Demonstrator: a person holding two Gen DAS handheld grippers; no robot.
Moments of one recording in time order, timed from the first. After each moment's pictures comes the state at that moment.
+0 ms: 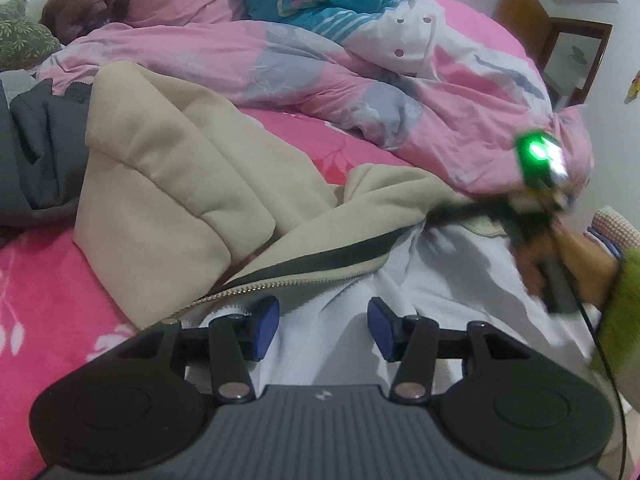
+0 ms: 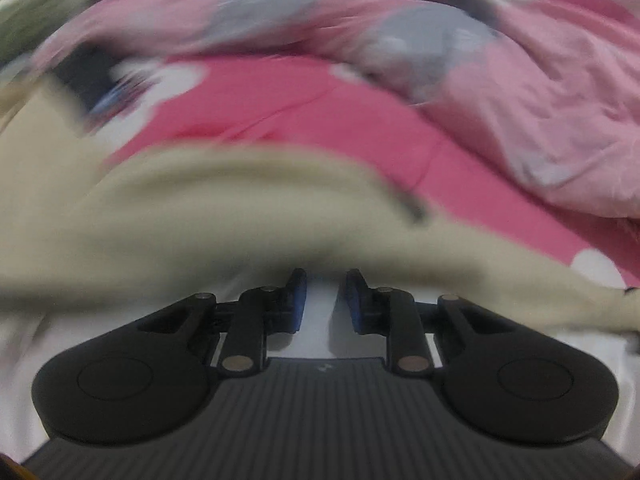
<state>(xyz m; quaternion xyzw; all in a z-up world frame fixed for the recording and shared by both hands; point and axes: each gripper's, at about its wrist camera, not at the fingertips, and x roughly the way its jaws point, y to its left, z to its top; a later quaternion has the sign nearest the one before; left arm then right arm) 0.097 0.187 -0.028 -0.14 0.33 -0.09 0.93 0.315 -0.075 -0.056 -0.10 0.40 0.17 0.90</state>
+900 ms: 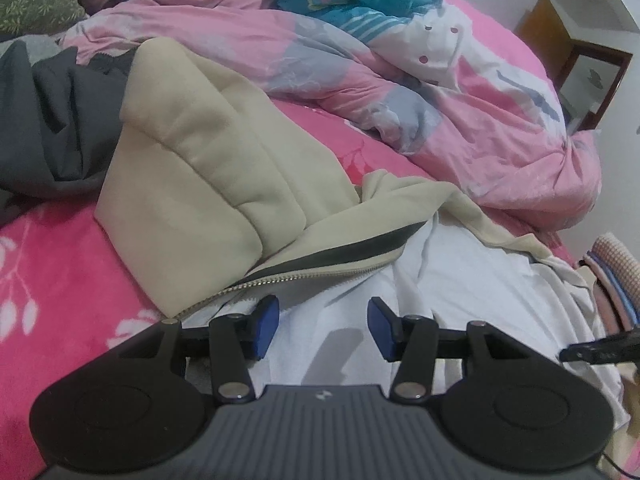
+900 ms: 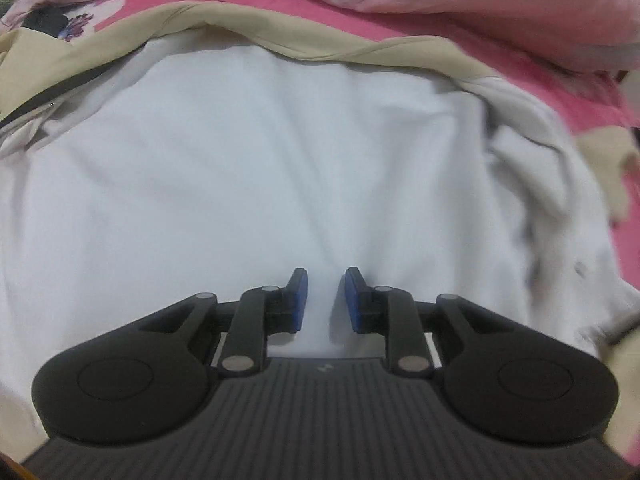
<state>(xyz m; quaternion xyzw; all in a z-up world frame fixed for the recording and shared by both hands) 0.095 0.208 -0.031 -0.19 0.35 -0.08 0.92 0.140 -0.228 -0.033 -0.09 0.50 0.06 0.86</state>
